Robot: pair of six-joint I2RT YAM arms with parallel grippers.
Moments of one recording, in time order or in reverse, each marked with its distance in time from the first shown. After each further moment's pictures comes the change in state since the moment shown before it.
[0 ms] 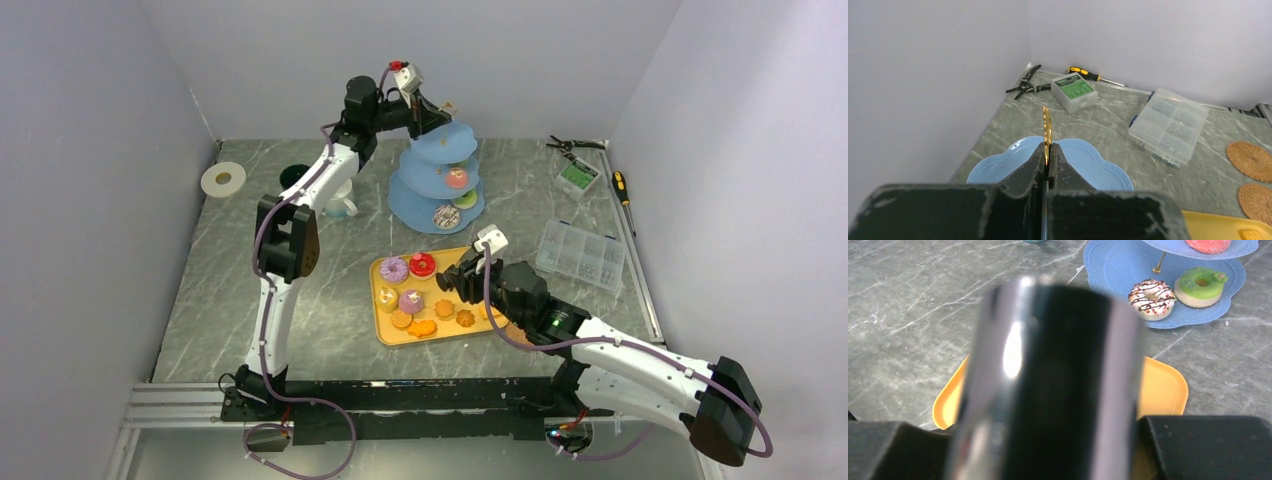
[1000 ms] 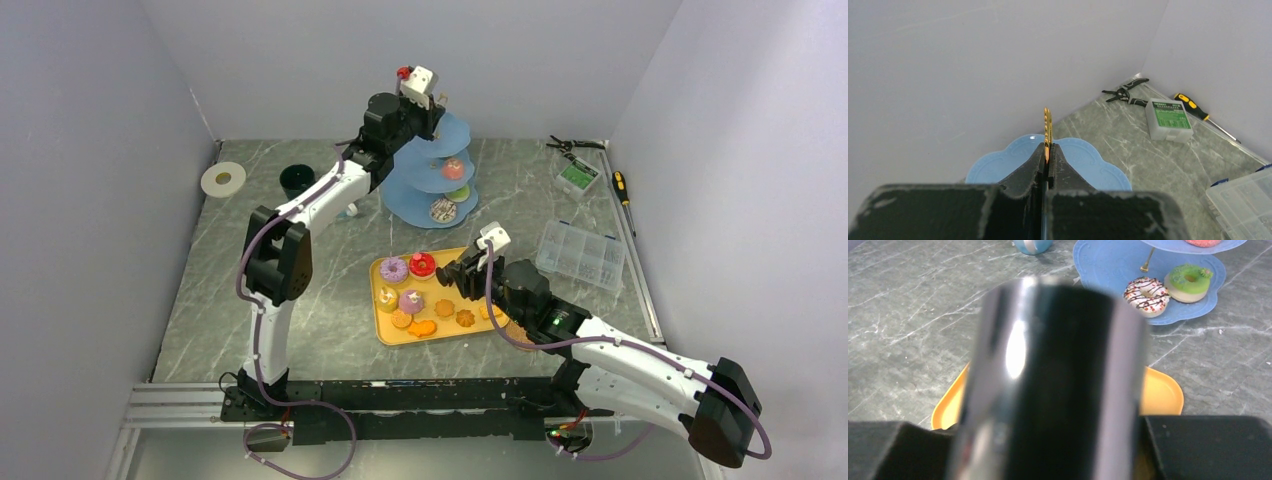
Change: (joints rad) left arm -0.151 -0.267 -0.338 -0.013 -0.787 0.090; right arm -0.019 0.001 0.000 0.037 -0.009 -0.011
